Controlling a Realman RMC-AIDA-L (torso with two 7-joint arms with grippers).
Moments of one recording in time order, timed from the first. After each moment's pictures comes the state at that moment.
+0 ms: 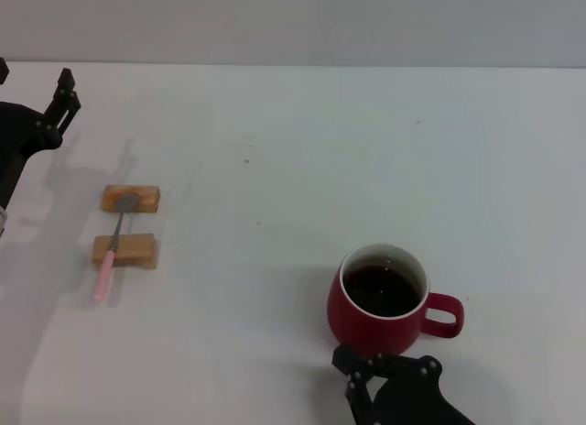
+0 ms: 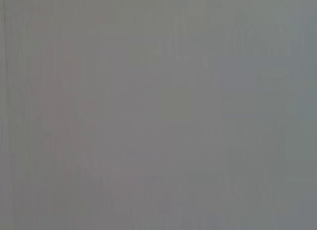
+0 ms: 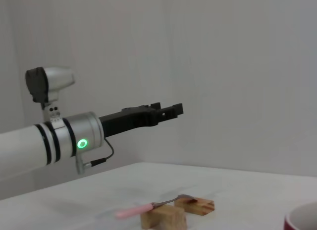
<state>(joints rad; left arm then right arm) -0.40 -2.08 1.73 0.20 -0.24 1.19 -0.13 0.19 2.08 -0.15 0.52 -2.07 -1.34 -0.05</state>
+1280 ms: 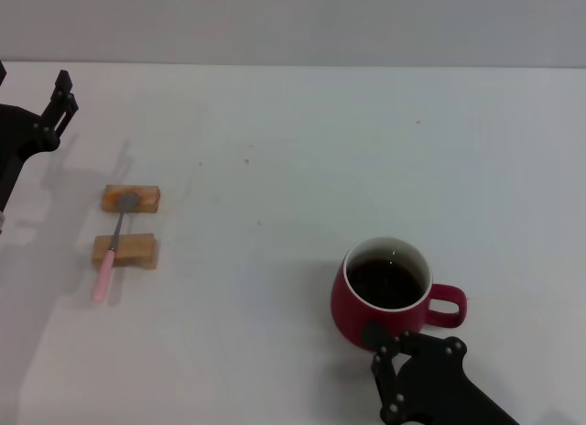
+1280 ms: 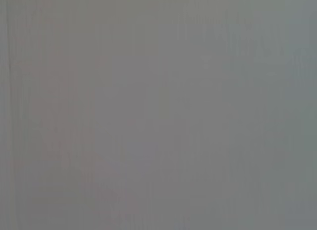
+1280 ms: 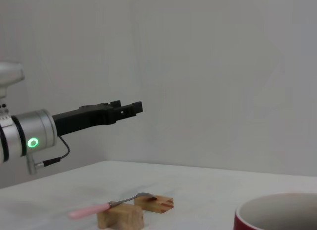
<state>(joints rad) -0.39 -2.07 1.73 0.20 -0.24 1.19 -0.13 0.19 2.08 -0.11 0.50 -2.03 -1.33 -0.04</state>
